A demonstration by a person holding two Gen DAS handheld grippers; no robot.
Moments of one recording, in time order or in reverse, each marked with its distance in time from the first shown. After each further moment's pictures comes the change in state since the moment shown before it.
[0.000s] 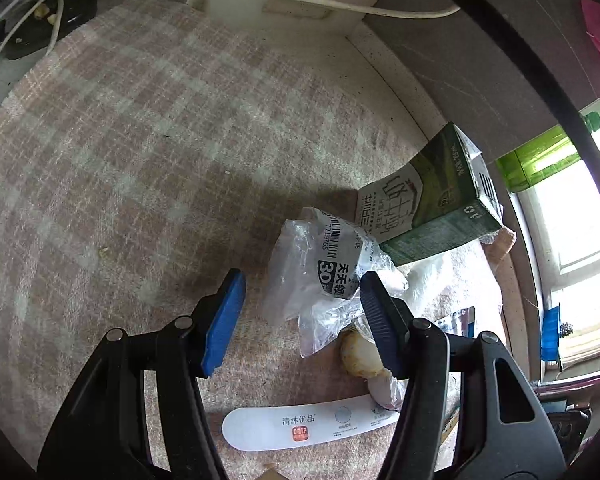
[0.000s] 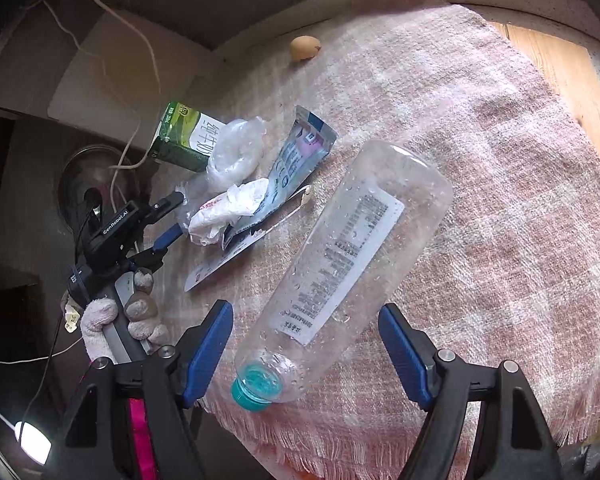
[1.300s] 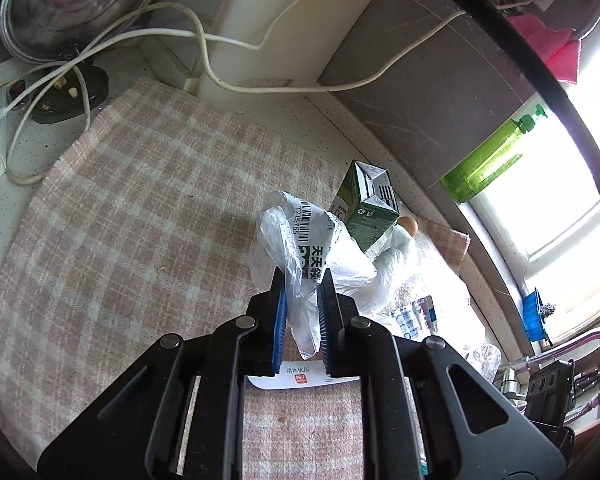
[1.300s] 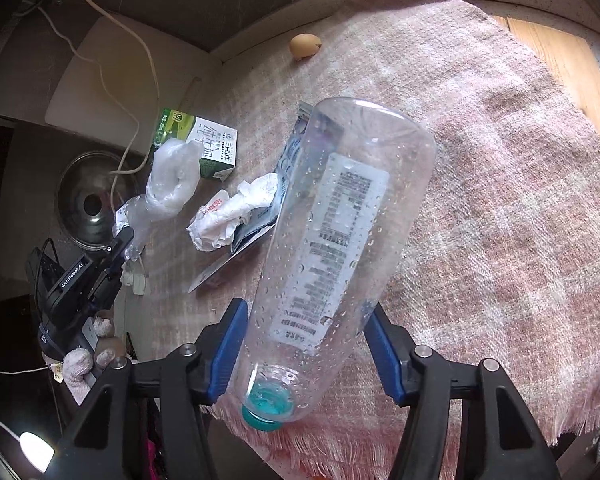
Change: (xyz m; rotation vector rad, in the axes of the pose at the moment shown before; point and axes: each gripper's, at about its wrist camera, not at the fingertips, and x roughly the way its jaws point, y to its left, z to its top) left arm -0.094 0.001 -0.032 0.126 -0.191 -0.072; right arm 0.000 0.006 -0.007 0.021 -0.017 0.005
